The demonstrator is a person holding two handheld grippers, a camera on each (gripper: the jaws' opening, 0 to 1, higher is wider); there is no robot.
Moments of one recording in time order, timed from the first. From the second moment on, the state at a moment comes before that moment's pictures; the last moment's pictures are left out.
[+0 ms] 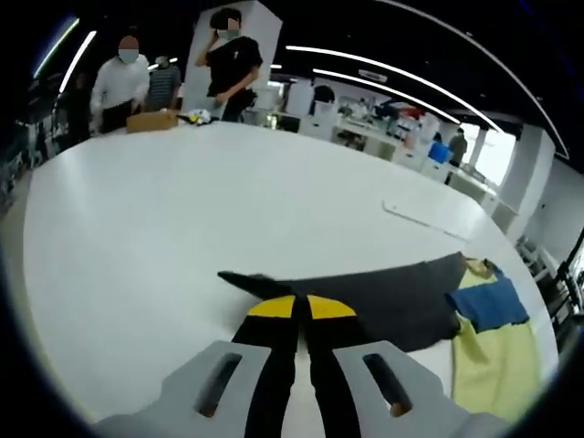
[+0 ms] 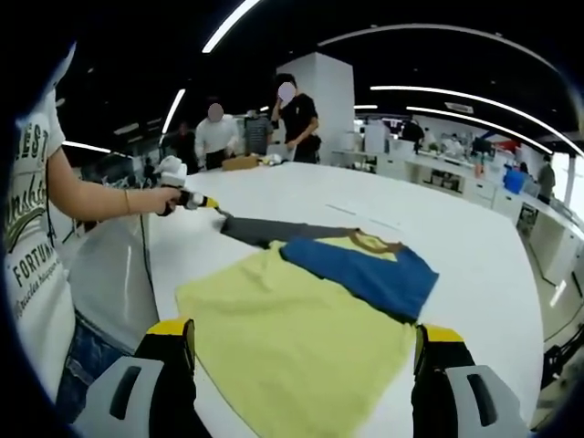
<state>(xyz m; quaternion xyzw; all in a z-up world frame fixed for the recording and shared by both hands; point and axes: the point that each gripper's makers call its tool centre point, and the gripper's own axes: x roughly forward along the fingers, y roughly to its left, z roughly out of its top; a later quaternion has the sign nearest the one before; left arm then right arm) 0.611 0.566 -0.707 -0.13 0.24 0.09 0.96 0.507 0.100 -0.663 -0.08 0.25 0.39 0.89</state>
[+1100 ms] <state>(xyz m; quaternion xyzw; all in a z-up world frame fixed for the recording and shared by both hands) 0.655 0.484 -0.673 -0.15 0.21 -0.01 0.97 0.504 0.105 -0.667 -0.07 0.26 0.39 0.88</state>
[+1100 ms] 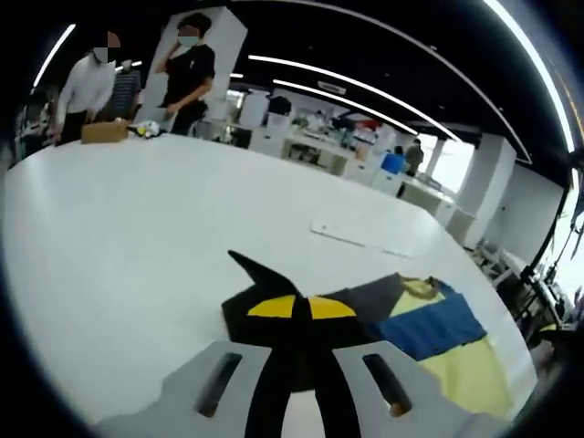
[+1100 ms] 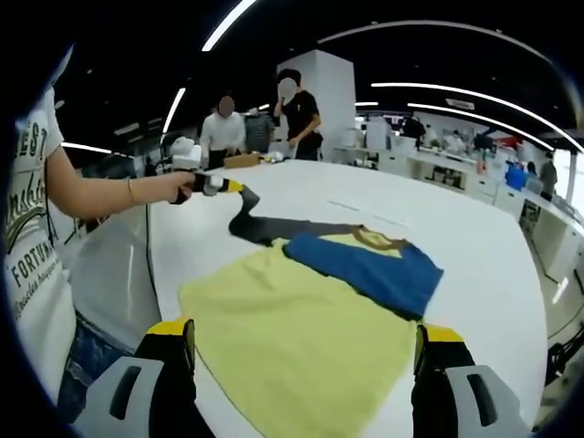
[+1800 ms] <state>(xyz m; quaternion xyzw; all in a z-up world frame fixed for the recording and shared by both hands) 0.674 0.422 -0.659 -0.17 0.20 -0.07 0.96 0.496 0.103 -0.676 -0.07 0.27 0.39 0.88</state>
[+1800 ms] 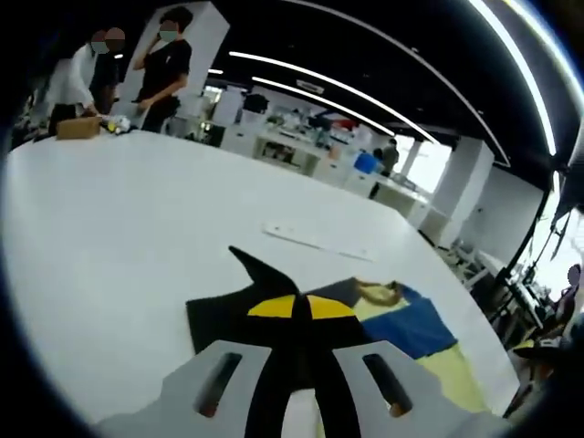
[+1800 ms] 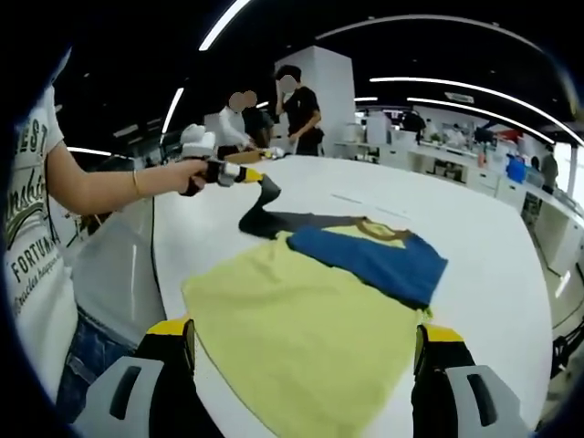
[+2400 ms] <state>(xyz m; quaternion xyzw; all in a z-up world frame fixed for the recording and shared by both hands) 0.686 0.370 -0.648 -0.17 0.20 -0.12 0.96 0.493 0.100 -0.681 -0.07 0.27 0.39 0.88</state>
